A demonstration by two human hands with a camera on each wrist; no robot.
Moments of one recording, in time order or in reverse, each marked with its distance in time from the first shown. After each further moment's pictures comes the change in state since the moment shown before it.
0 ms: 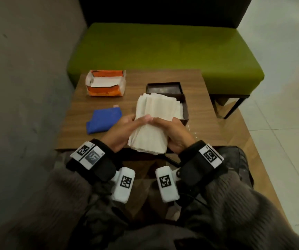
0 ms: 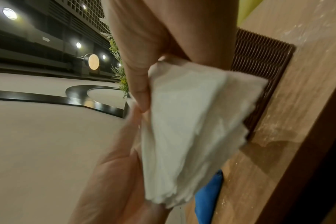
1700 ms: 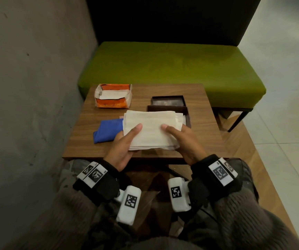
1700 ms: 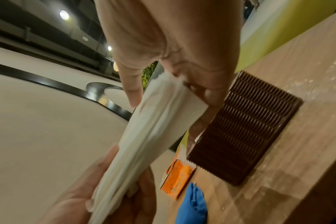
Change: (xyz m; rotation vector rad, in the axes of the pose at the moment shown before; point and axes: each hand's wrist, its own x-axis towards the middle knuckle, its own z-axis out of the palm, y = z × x) left_hand -0.014 -0.016 -0.003 -0.366 0.170 0.106; right_hand -0.008 -0.005 -0.020 -0.118 0.000 -0.132
